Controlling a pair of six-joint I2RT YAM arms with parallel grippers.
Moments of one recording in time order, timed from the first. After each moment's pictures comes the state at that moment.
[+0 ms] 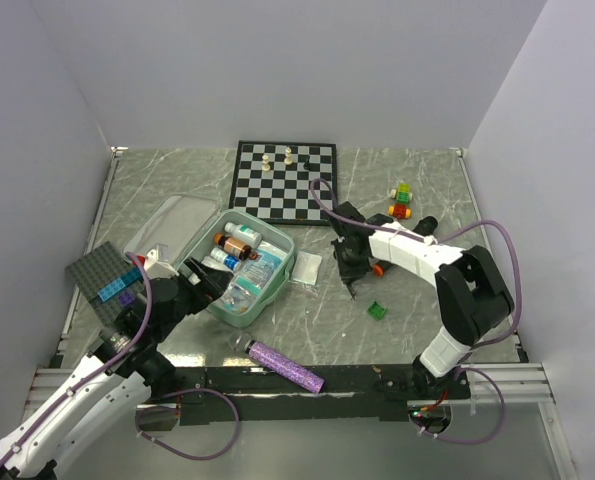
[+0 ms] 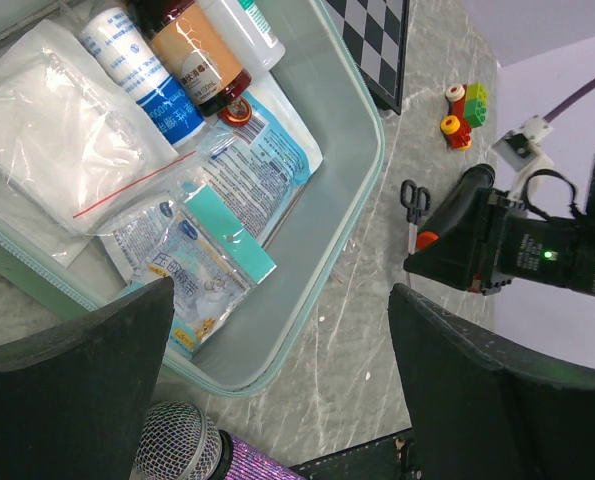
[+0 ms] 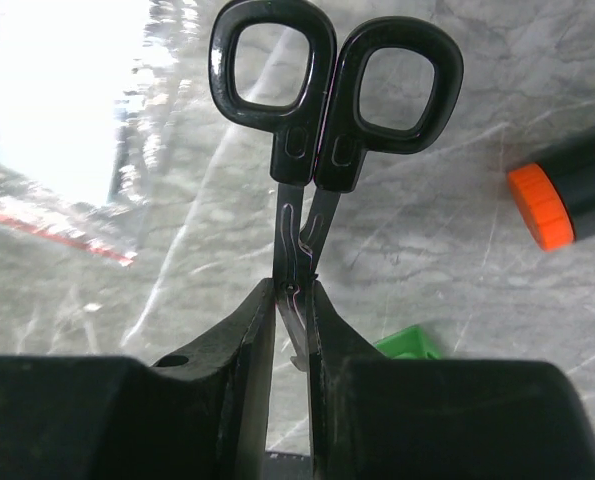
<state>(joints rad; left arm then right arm) -0.65 0.39 0.43 -0.46 -0.27 -1.04 0.57 1.63 1.07 -0.74 0.07 0.41</state>
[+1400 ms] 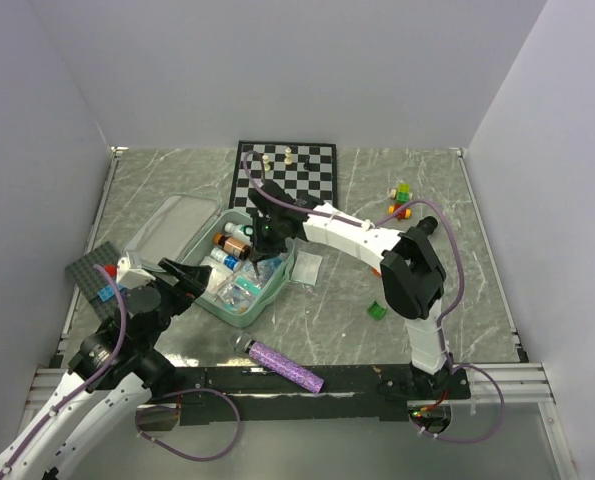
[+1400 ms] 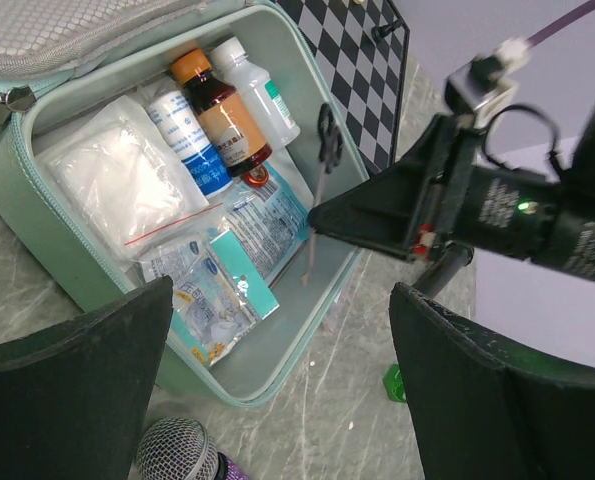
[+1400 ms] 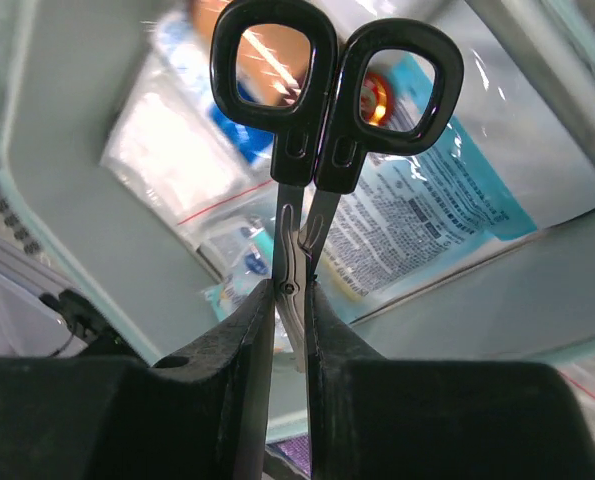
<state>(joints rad) -0.65 0.26 0.51 -0.62 -0.45 -1.10 0.84 2.00 1.70 -0.68 -0.14 0.74</state>
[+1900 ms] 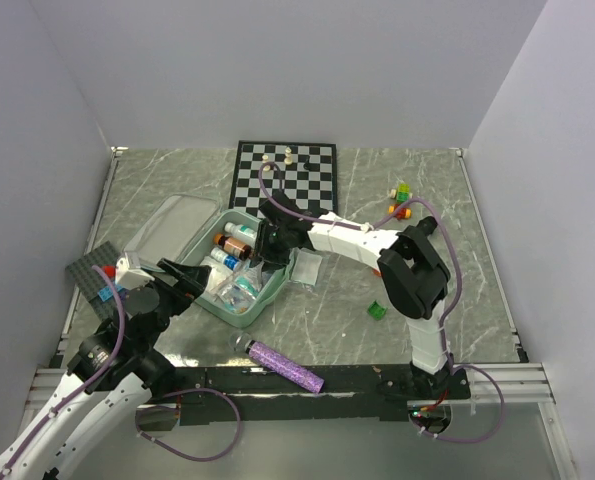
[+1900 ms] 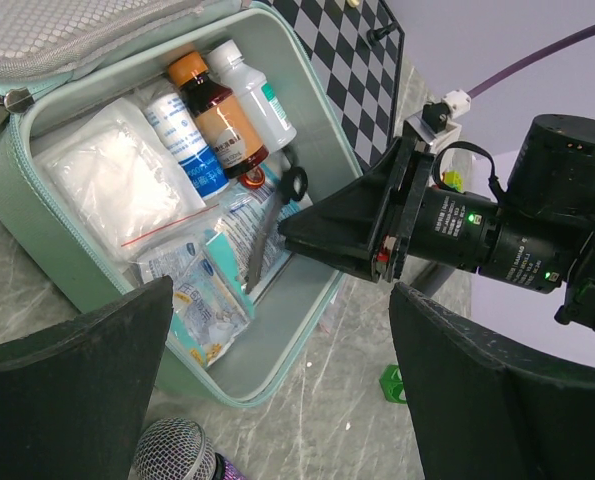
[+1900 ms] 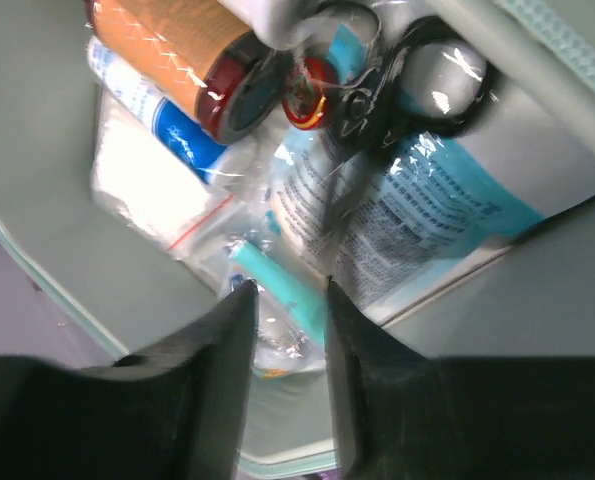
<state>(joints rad) -0.65 0.25 0.51 -0.62 -0.45 -1.10 0.82 1.98 1.50 -0.51 -0.19 0.96</state>
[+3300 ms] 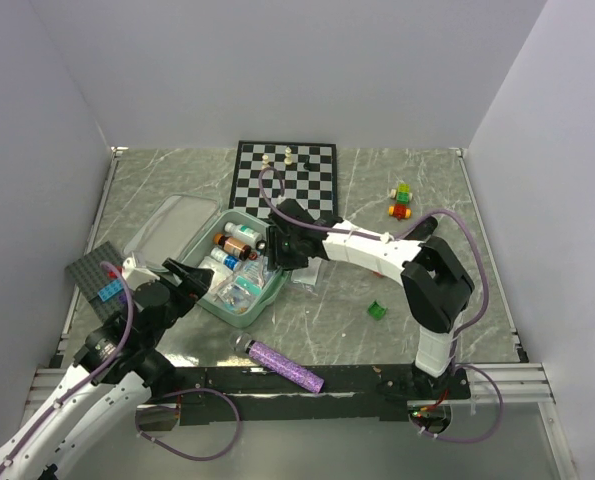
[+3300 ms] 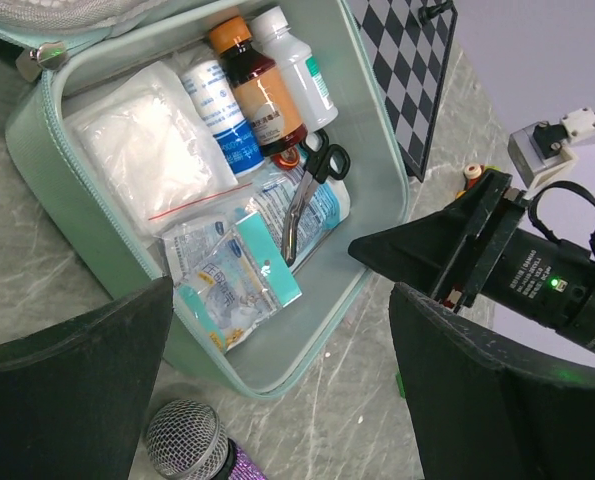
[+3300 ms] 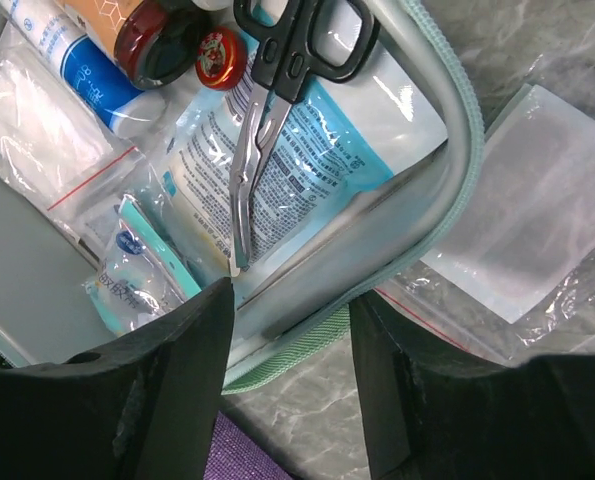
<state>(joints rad) -0.65 0.32 0.51 -0.66 -0.44 -1.17 0.84 1.82 1.35 -0.52 0.00 0.70</state>
